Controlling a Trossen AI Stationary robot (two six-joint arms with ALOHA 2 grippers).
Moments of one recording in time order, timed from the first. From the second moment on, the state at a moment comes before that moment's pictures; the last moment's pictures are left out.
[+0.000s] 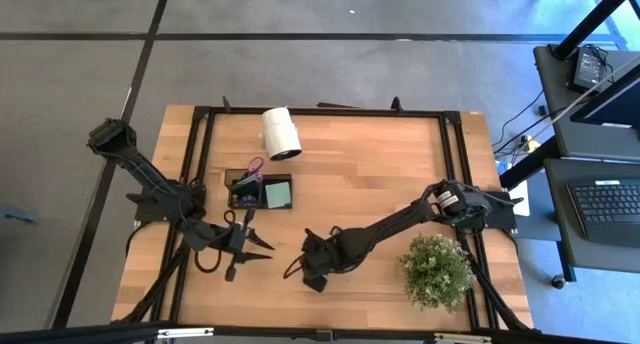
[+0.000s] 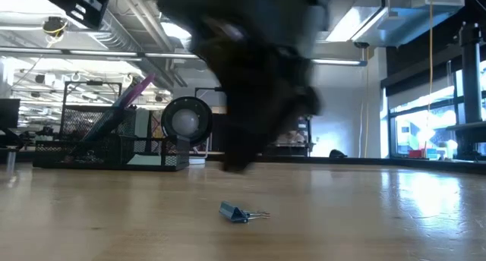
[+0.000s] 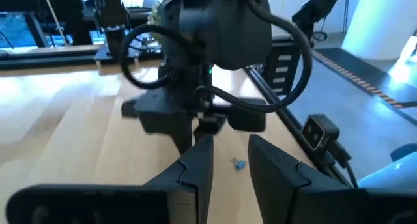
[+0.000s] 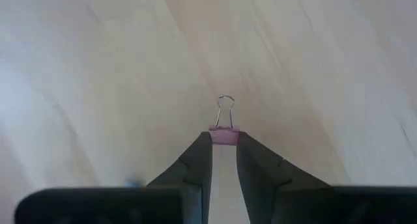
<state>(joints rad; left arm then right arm) -0.73 1.13 0.44 0.42 -0.53 -0.17 0.40 2.25 1.75 -0.75 0.14 0.89</state>
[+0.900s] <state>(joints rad) -0.76 1.11 0.44 0.44 -0.52 -0.12 0.22 2.40 1.76 0.09 0.24 0.32</state>
